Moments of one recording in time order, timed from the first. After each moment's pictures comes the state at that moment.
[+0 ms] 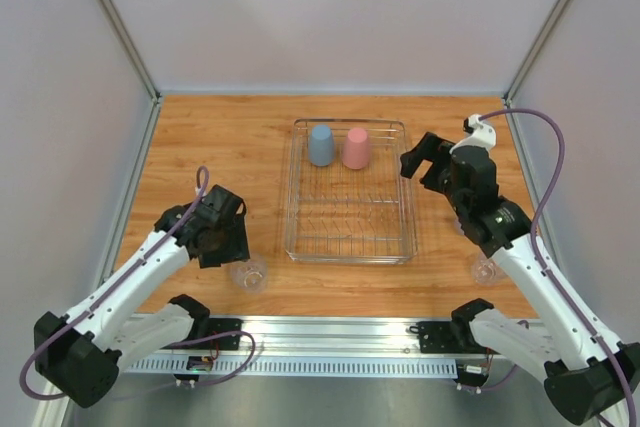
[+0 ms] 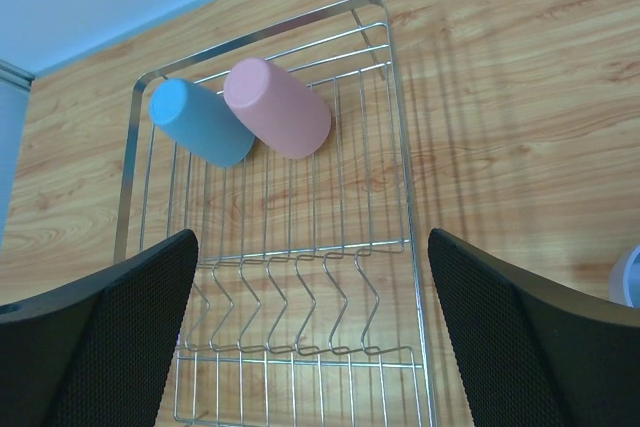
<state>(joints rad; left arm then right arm) -0.50 0.96 0.82 -1.09 -0.14 -0.69 0.43 0.94 0.96 -0.41 0.28 0.59</state>
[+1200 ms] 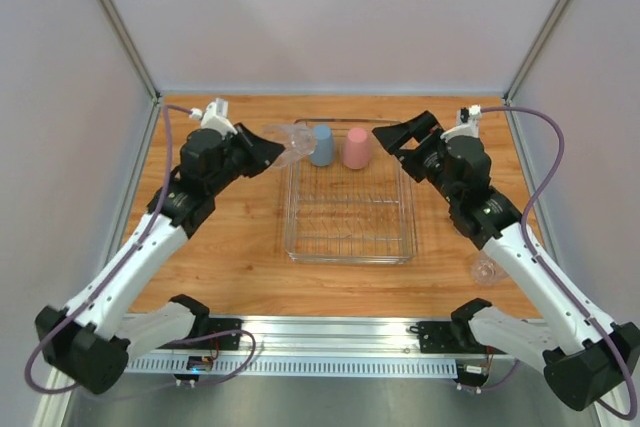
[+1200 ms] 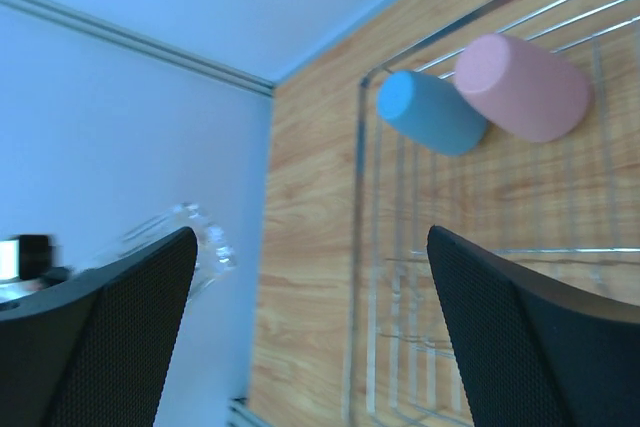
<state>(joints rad) -0.46 0.98 1.03 -0.37 -0.02 -0.82 0.49 1.02 1.02 -0.22 0.09 0.95</state>
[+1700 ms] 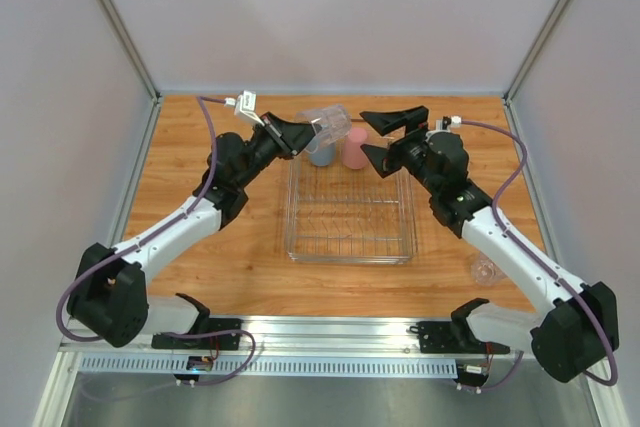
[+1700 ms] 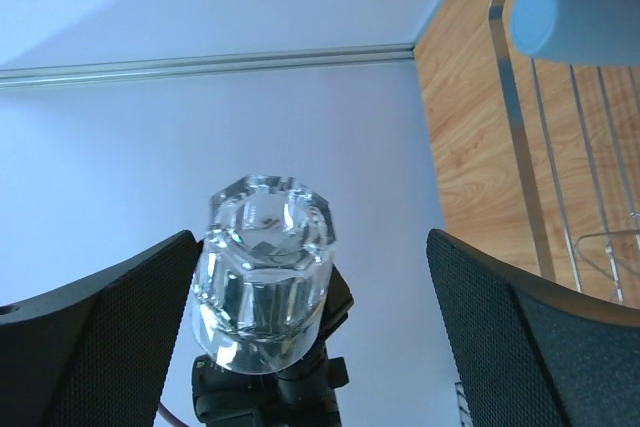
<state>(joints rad) -0.51 1.30 0.85 0.55 0.21 -0.93 0.48 1.16 0.91 0.14 -0.05 1.55</state>
